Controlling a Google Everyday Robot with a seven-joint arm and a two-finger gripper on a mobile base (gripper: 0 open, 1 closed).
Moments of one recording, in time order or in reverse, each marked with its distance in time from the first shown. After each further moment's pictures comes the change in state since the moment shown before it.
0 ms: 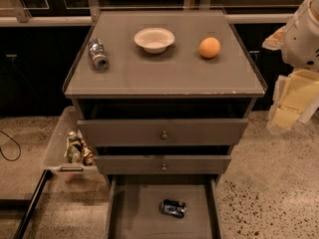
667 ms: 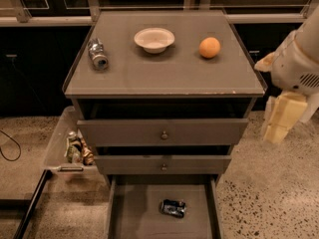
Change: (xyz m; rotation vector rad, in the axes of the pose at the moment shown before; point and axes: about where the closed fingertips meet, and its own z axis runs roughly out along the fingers) arm 0.012 0.006 0.045 -0.056 -0.017 0.001
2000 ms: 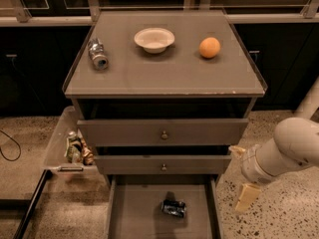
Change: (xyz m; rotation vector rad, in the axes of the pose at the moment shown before) arm 0.086 0.061 0.277 -0.097 -0.145 -0.014
